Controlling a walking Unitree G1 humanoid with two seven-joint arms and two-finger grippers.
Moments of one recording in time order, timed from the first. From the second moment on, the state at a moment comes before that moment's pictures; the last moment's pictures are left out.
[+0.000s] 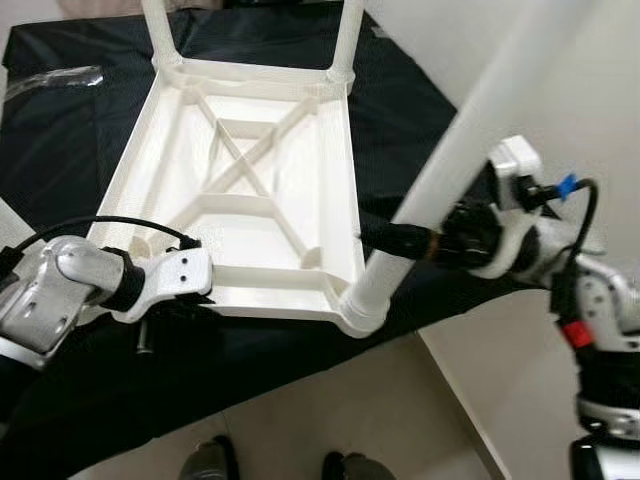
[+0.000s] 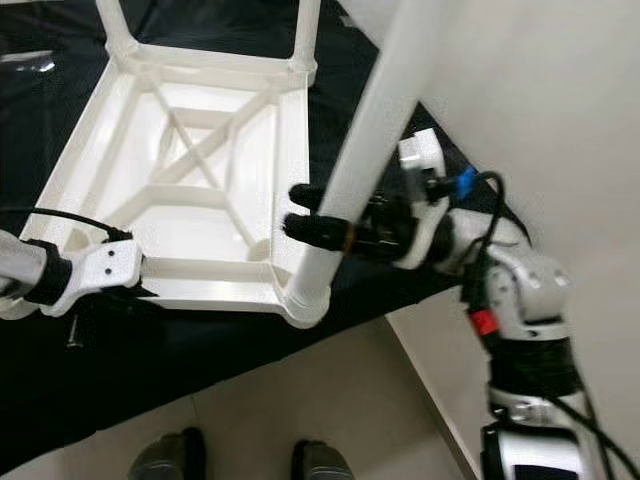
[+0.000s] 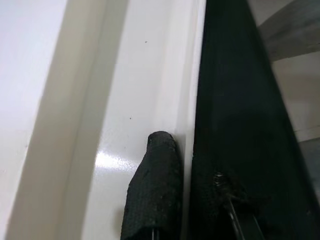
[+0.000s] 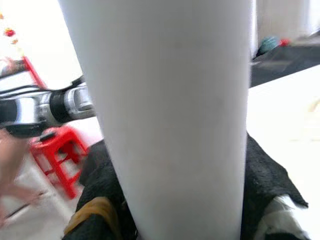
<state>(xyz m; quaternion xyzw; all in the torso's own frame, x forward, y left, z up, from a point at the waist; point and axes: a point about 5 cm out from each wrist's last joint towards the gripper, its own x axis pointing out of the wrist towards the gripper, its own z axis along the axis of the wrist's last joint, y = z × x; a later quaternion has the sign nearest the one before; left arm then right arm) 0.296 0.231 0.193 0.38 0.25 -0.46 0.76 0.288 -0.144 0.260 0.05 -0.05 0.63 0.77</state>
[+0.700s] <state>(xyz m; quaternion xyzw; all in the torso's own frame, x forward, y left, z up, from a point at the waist) 0.310 0.219 0.191 0.38 0.19 -0.40 0.81 0.317 -0.128 0.243 -0.08 0.00 0.41 0.91</state>
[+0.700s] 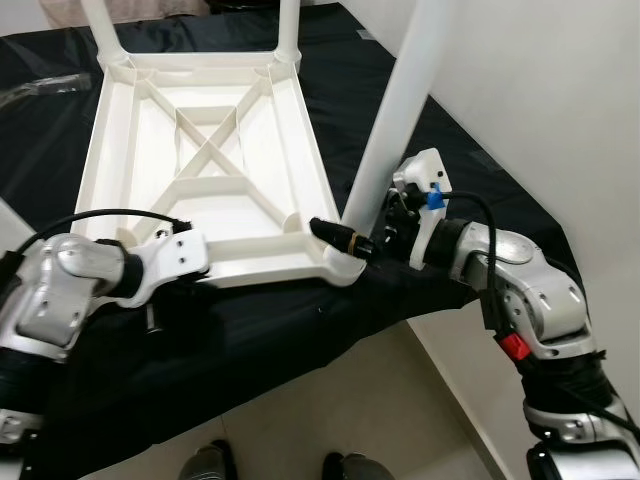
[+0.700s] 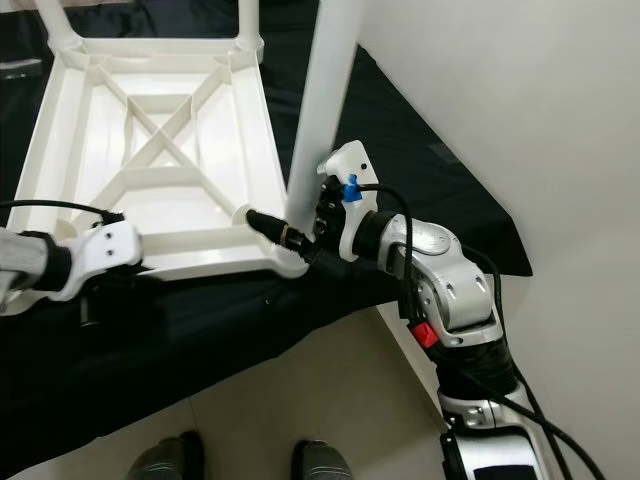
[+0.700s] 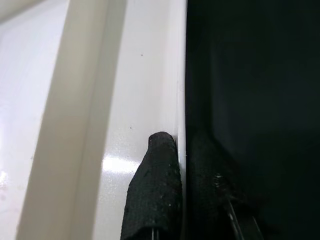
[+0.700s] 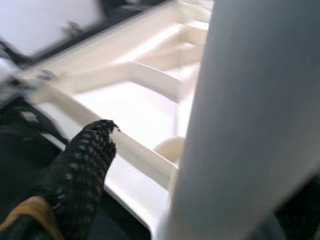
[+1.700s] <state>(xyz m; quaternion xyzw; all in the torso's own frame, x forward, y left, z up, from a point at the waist) 0.323 0.195 0.187 0.36 0.08 -0.18 0.91 0.326 -0.104 0.246 0.01 -0.01 0.21 0.98</state>
